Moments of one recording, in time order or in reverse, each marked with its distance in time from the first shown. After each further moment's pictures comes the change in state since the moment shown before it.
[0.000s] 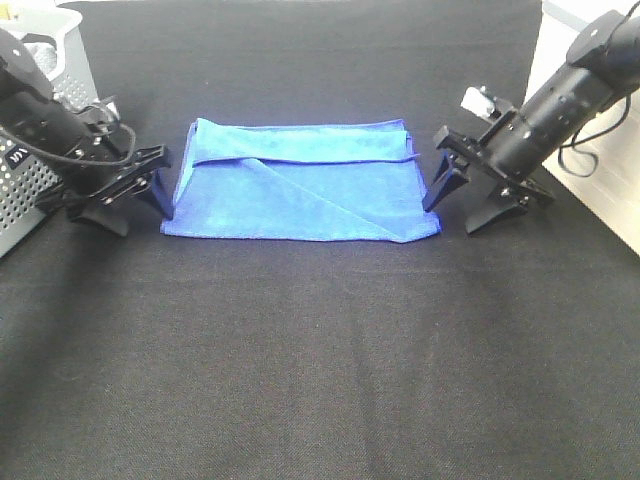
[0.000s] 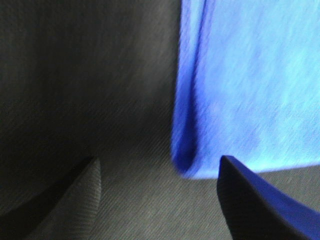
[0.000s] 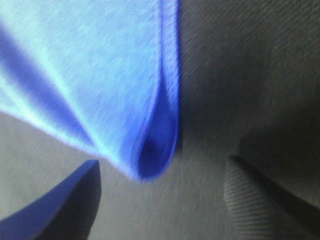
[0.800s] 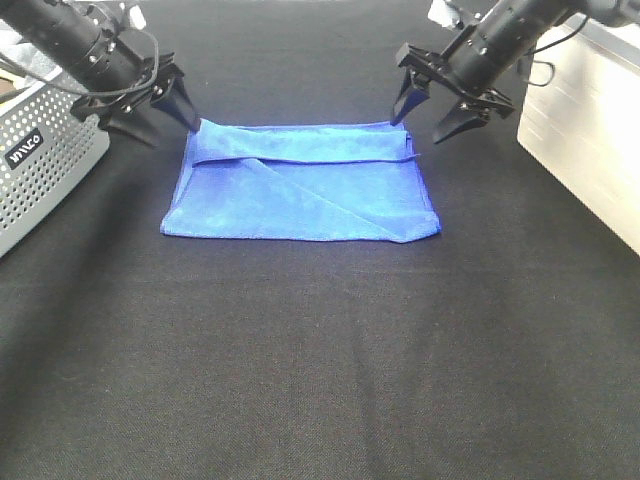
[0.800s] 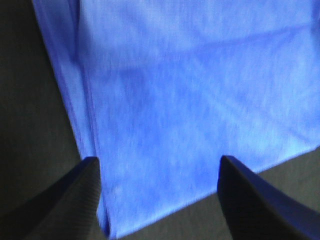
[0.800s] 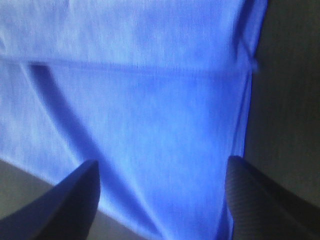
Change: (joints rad) left arm 0.014 0.183 -0.617 -0.029 0.406 0.063; right arm 0.071 0.171 -0.625 -0.104 0.178 0.202
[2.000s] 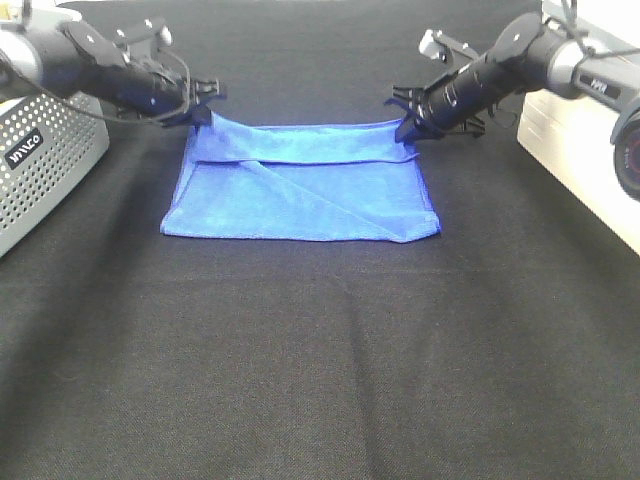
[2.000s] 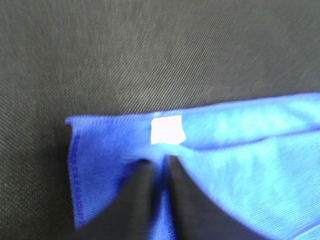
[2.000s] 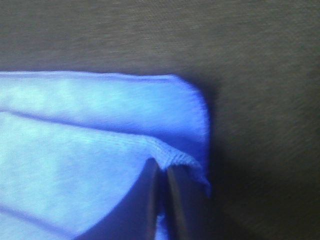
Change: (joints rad) left arm -0.067 0.165 0.009 -0.131 -0.699 0.206; right arm 0.002 0.239 -0.110 0.083 -0.459 -0.194
